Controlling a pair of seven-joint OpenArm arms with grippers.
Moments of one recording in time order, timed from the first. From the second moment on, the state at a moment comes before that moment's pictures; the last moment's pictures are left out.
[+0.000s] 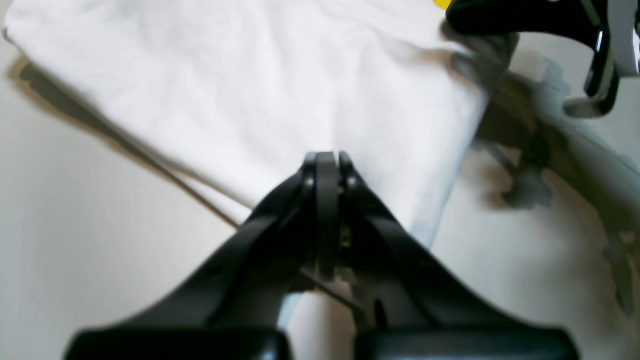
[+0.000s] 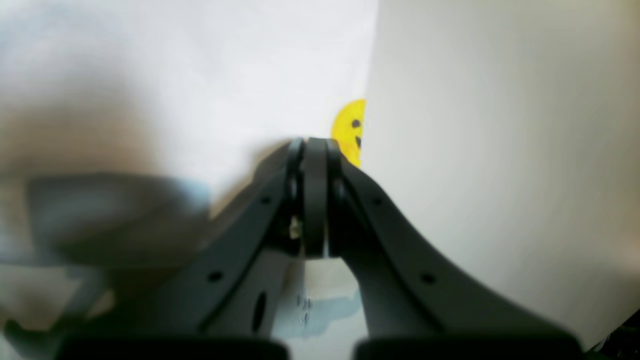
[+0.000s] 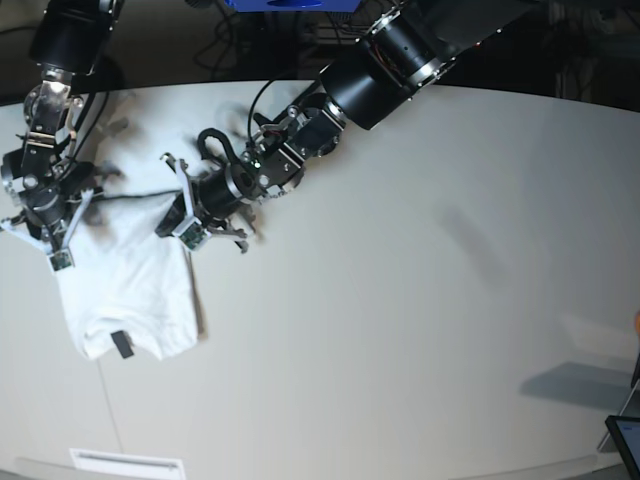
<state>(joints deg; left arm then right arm) -15.6 6.2 48.8 51.3 -12.7 -11.1 -2.8 -1.9 11.1 21.9 87.7 -20.3 29.6 -39.1</state>
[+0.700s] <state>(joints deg) -16.0 6.5 48.8 51.2 -13.2 -11.1 0.3 0.3 12.0 26.3 80.3 -20.8 29.6 -33.8</state>
